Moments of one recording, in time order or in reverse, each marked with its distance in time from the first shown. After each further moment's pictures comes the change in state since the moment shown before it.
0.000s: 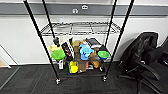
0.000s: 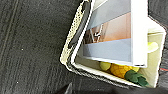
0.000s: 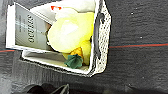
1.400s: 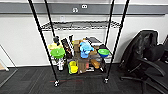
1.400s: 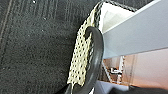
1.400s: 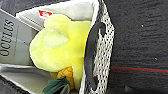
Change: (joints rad) left arm -0.074 0.051 -0.073 0.094 0.056 0.006; right arm 0.042 0.022 -0.002 0.000 -0.037 0.000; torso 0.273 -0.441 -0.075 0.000
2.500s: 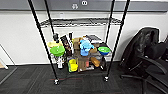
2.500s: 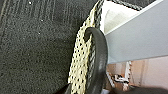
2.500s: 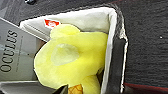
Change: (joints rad) left arm -0.015 0.045 -0.083 0.014 -0.028 0.000; right arm 0.056 0.088 -0.066 0.006 0.005 0.015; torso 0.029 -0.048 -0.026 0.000
